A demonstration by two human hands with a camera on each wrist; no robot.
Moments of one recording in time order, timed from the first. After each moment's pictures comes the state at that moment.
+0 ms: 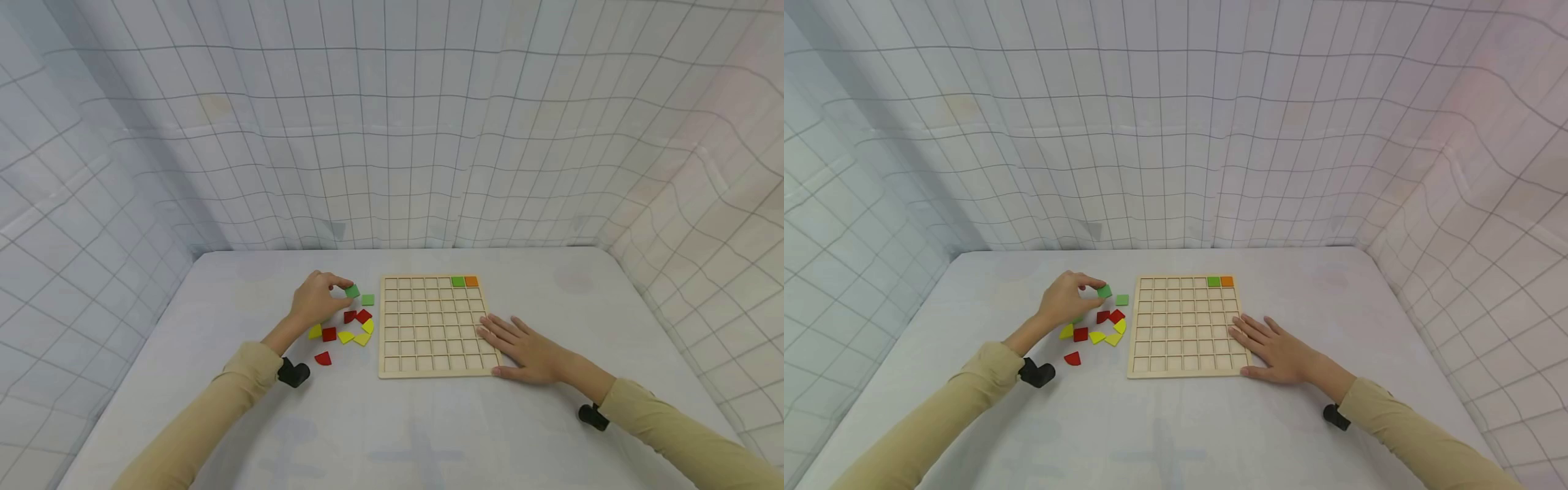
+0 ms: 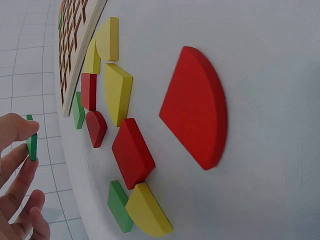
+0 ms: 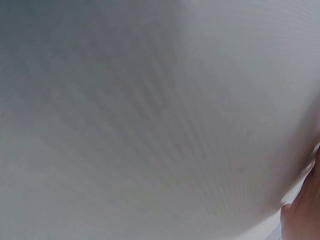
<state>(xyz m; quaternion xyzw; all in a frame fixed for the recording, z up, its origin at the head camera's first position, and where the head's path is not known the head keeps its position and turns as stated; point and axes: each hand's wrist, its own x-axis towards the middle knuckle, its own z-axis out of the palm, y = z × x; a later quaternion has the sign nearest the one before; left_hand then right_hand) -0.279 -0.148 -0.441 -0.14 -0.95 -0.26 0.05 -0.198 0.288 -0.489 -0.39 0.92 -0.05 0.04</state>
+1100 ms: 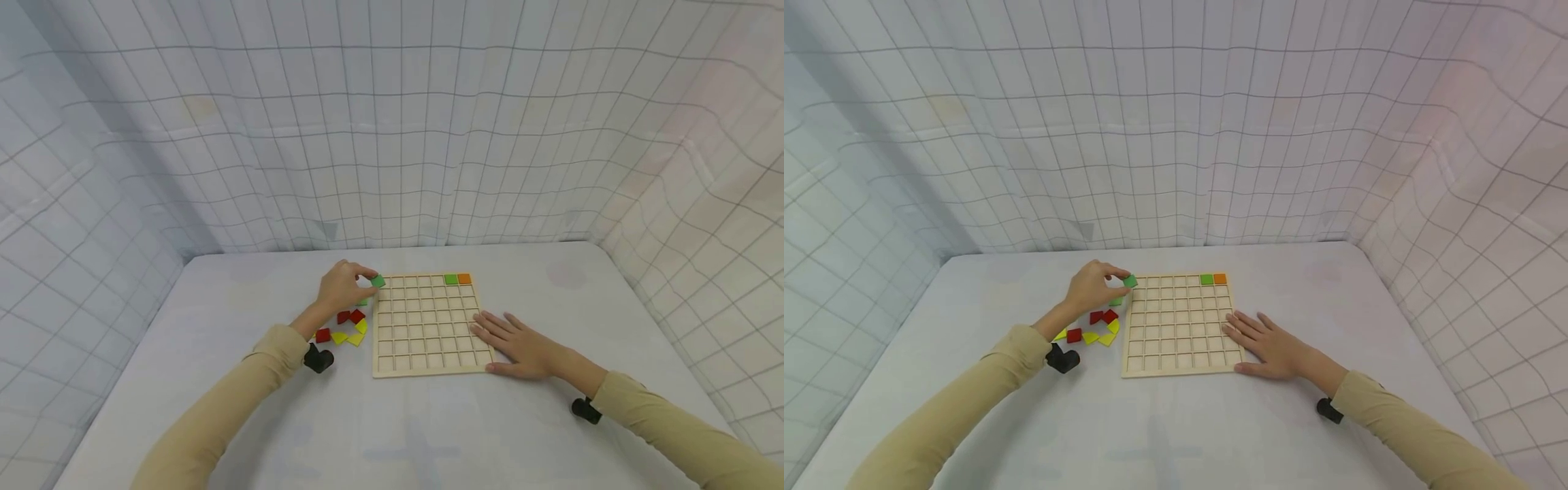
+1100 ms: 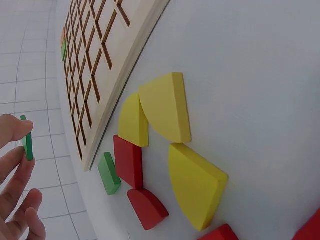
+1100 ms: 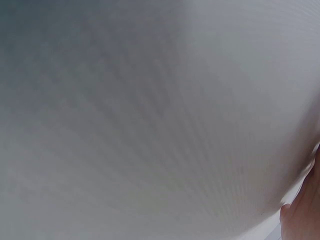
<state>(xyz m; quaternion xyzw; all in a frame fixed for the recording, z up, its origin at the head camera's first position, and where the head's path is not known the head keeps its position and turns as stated) -0.300 -0.095 -0.431 -0.19 -0.94 -0.27 0.05 -0.199 0.288 -0.487 -0.39 0.92 -0.06 0.04</state>
